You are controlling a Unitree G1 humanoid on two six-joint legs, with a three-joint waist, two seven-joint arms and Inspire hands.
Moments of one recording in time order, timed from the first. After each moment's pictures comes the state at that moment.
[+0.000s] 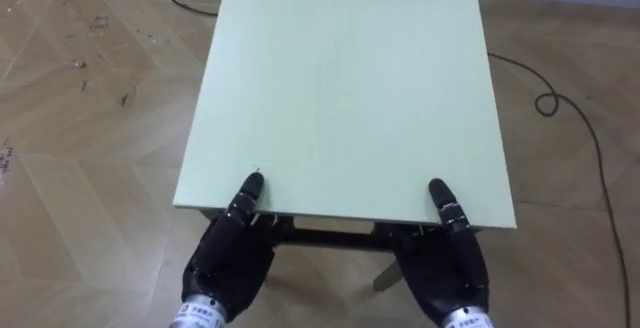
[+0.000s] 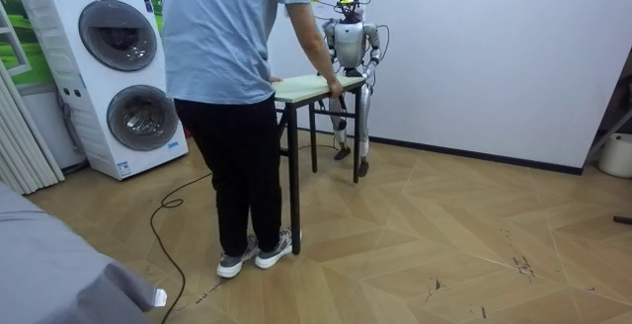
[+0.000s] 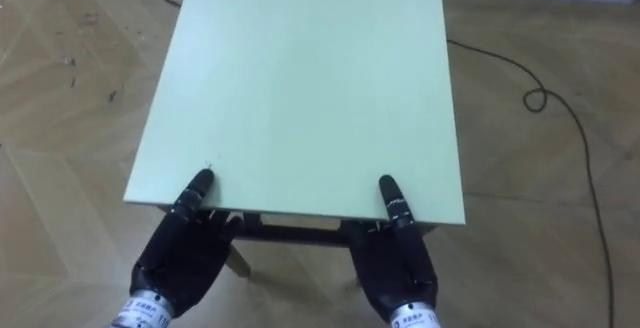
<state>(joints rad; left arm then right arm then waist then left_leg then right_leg) 0.38 0.15 -0.17 -0.01 -1.16 0.08 -0.16 0.35 -0.16 0.22 0.15 1.47 -0.01 0.33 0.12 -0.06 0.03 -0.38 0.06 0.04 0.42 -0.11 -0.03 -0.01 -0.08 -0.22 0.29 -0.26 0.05</state>
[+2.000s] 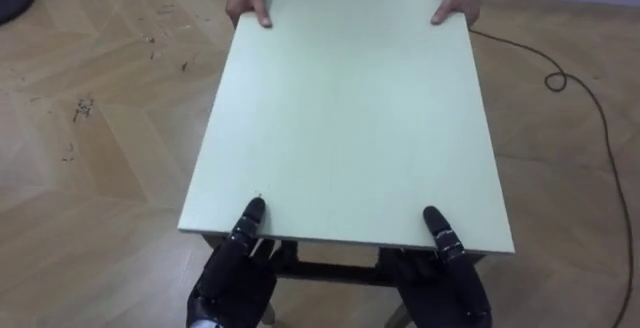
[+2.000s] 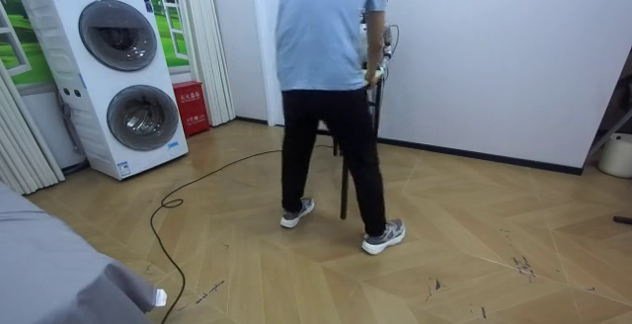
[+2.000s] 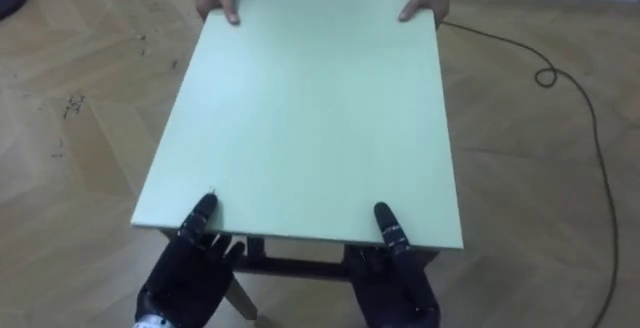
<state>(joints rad) 0.43 0.13 -0.20 0.04 -1.17 0.04 -0.16 0.40 -0.21 0.26 0.14 1.45 0.00 0.30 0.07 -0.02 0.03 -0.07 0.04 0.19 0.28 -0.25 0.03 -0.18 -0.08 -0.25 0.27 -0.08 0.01</state>
